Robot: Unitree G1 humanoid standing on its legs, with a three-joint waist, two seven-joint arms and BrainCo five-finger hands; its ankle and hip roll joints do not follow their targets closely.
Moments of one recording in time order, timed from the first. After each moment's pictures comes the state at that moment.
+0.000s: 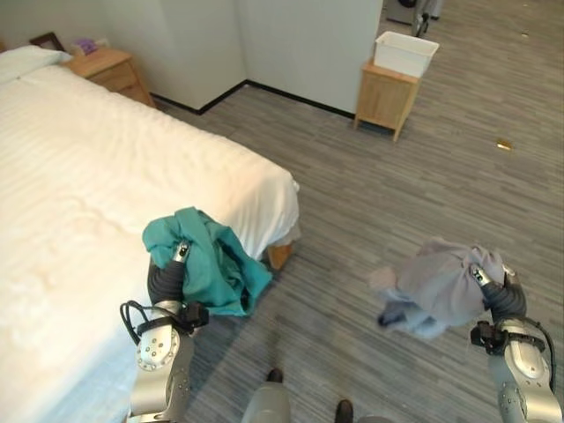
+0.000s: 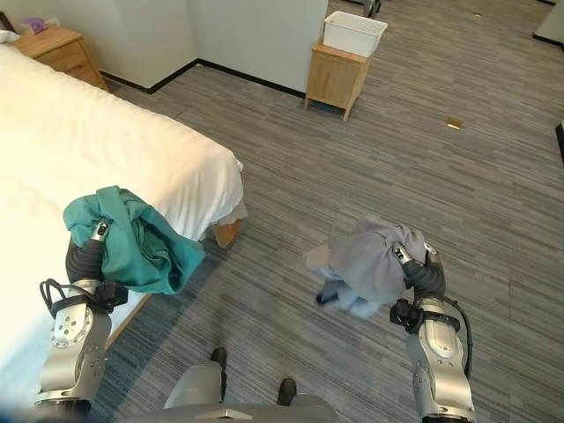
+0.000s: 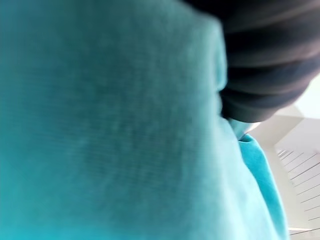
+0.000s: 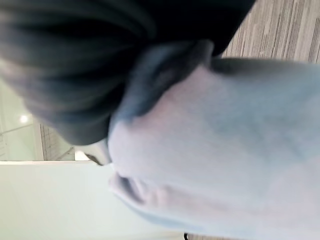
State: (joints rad) left arm 0.15 0.28 0.17 -0.06 -0.39 -0.16 0.13; right arm 0.18 -0.32 -0.18 -0.02 0.40 -0.11 -0.08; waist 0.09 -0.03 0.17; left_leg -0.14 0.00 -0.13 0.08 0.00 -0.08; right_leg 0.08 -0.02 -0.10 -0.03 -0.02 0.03
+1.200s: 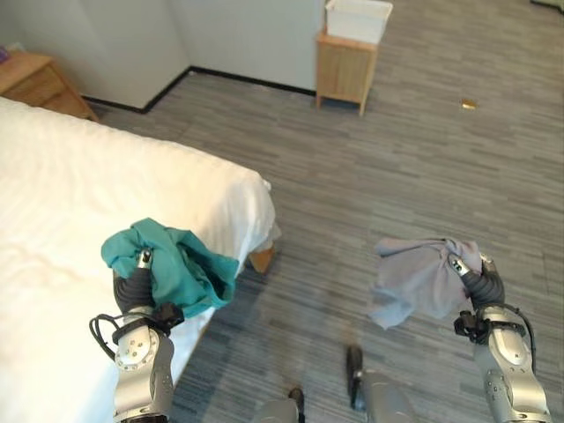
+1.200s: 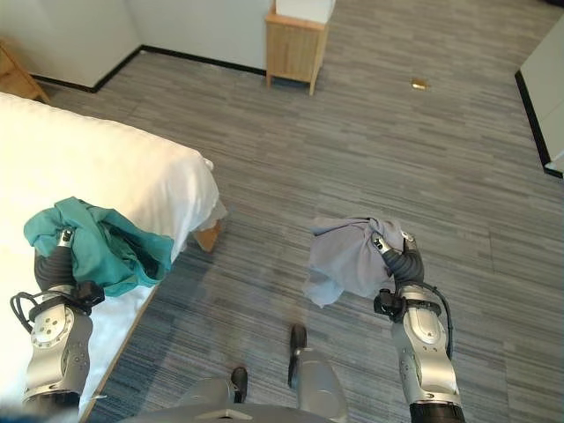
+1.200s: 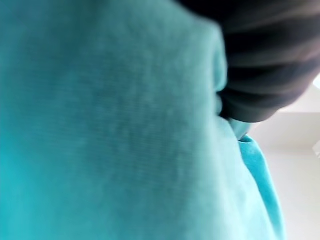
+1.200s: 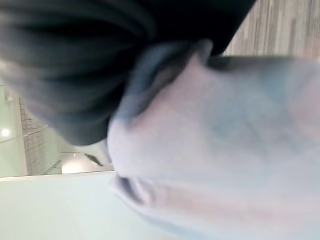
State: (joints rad) left arm 0.15 0.32 0.31 0.06 -0.39 -0.16 0.21; right arm 0.14 -0.30 -0.11 -0.03 0.39 -0.10 -0.04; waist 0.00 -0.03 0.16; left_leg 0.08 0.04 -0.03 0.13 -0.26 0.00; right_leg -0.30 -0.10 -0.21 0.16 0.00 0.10
